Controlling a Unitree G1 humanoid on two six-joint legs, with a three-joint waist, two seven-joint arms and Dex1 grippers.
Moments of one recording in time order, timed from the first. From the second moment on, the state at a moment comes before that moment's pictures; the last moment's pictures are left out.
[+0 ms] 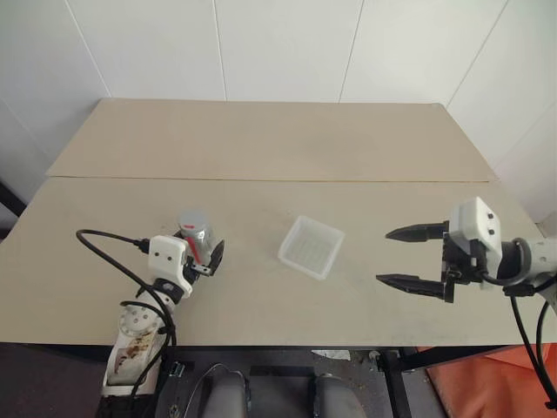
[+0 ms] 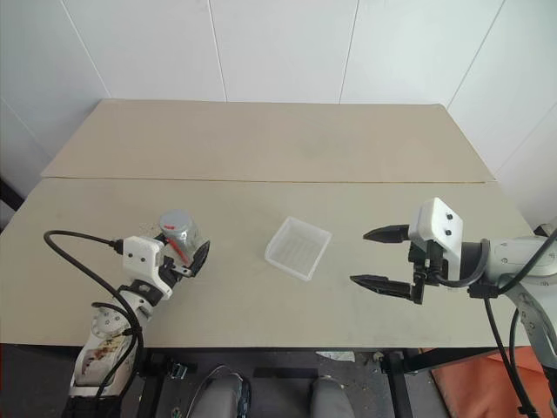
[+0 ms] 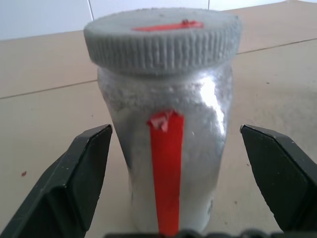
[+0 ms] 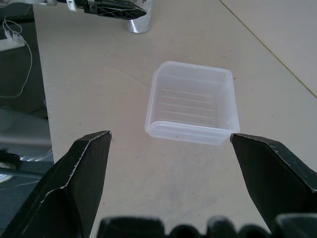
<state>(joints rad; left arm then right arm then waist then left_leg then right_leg) -0.03 0.28 0.12 -0.21 -0.18 0.14 -0.34 -0.14 -1.01 -0.26 -0.44 0.61 0.55 1.13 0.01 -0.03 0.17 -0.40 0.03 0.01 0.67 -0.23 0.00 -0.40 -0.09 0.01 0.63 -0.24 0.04</state>
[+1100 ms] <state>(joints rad) -0.16 0.34 0.11 -0.21 -0.25 0.27 -0.40 -0.23 -1.00 -0.24 -0.46 0.61 0.55 1.11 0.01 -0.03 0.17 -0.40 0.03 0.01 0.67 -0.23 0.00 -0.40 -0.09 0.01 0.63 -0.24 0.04</state>
